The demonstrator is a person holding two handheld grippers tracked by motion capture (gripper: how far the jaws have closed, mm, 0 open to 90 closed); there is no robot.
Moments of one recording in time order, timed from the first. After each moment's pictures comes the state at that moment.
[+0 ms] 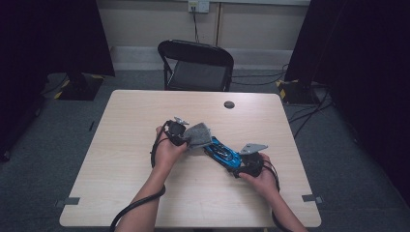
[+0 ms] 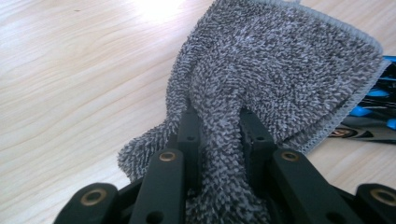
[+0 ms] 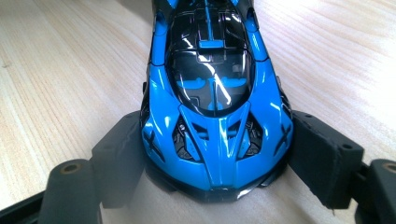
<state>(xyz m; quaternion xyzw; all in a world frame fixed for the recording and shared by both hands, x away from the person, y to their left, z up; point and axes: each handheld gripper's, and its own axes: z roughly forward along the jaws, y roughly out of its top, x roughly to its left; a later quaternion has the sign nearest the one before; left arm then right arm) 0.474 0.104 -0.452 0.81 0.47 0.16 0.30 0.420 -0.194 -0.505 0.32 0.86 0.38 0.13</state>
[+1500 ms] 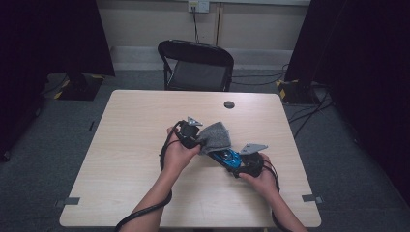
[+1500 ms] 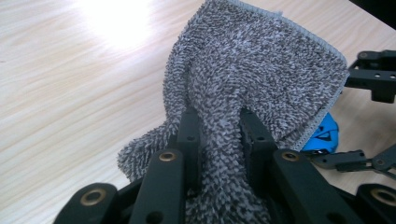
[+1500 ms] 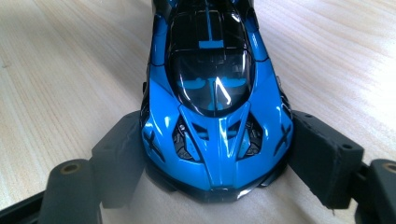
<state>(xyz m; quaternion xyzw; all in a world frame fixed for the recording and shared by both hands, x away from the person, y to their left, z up) 0.445 0.057 -0.419 0.82 0.42 0.12 0.37 0.420 -0.194 -0.505 0.32 0.86 0.38 0.13</state>
